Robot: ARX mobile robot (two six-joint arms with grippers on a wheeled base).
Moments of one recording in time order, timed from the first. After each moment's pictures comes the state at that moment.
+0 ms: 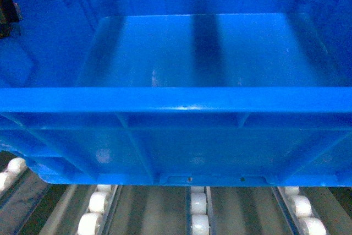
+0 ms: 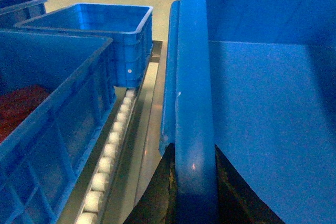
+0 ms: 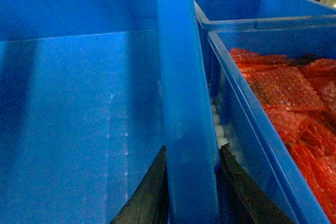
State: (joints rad) left arm -0.34 1.09 0.48 0.46 -0.37 -0.11; right arm 0.15 1.12 0.61 0.25 0.22 0.11
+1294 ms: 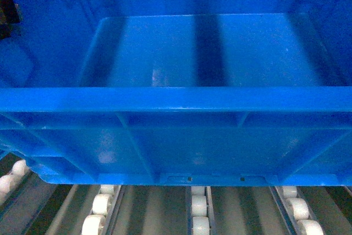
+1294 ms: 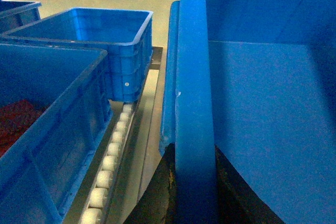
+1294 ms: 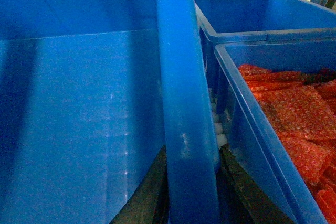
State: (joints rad) left arm -0.34 1.10 0.48 0.46 -0.37 -0.11; right arm 0.15 1.12 0.61 0.24 0.22 0.11
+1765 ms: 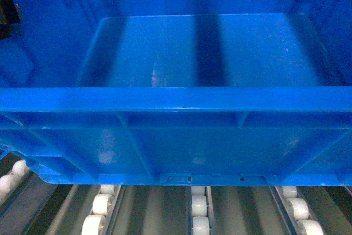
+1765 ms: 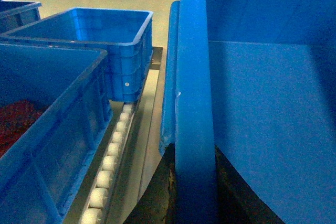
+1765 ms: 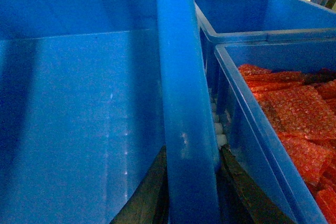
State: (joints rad) left arm -0.34 1.10 0.48 0.46 -0.37 -0.11; right arm 0.15 1.12 0.61 0.24 0.22 0.11
